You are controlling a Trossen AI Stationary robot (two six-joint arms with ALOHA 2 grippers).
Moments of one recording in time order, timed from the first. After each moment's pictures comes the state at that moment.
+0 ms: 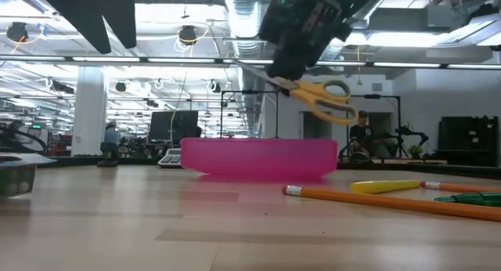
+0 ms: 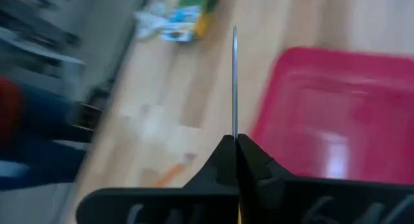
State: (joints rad) left arm -0.61 1.77 1.50 -1.38 -0.53 -1.58; right arm -0.23 1.77 1.30 -0.44 -0.75 -0.07
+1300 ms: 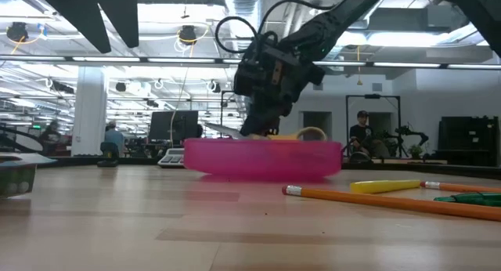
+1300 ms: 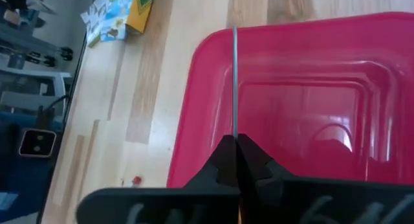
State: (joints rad) left arm -0.61 1.77 1.50 -1.40 -0.56 -1.65; right arm -0.27 2.04 1.38 -0.34 -0.73 -0.02
